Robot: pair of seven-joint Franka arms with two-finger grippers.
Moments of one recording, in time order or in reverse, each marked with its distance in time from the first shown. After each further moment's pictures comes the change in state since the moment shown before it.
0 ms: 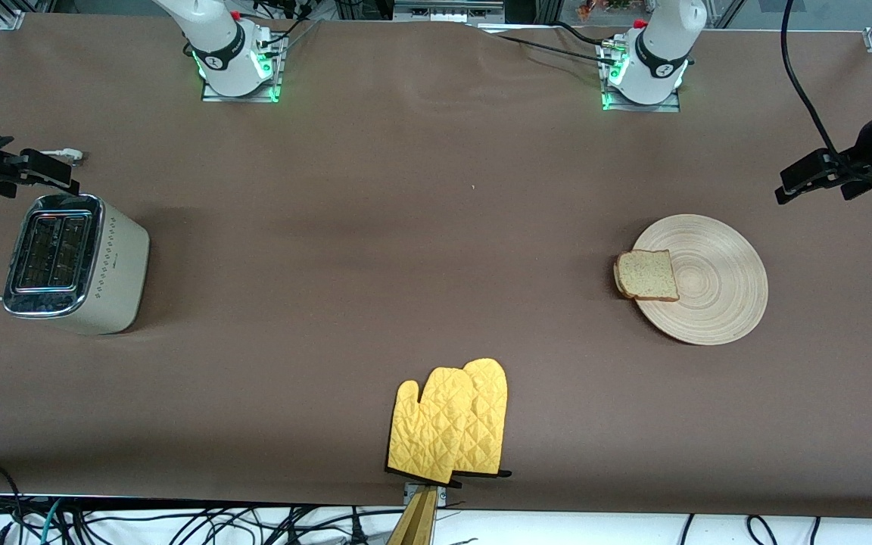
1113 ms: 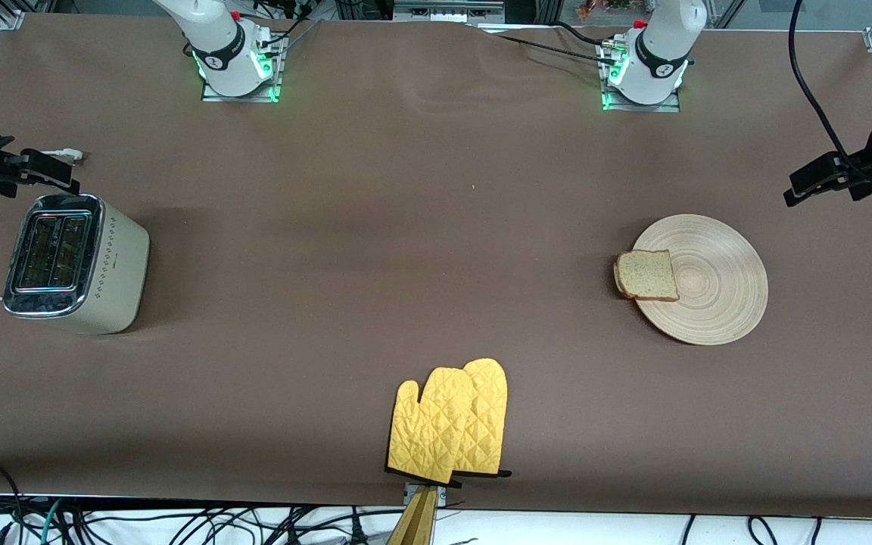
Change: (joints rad) left arm 0.017 0.001 0.009 0.002 0.000 -0.015 -0.003; right arm 0.000 0.000 0.000 0.000 0.000 -0.002 -0.001
